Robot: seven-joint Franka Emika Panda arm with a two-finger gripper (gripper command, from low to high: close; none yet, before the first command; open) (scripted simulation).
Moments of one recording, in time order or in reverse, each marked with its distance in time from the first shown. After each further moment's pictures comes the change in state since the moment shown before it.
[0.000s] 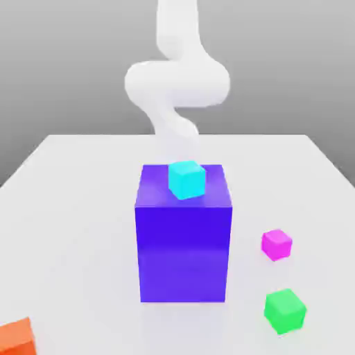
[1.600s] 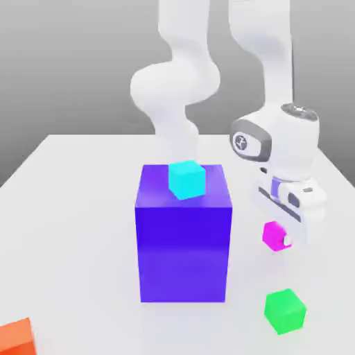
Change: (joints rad) arm 0.688 0.749 0.024 -0.591 -0.002 0.609 -1.112
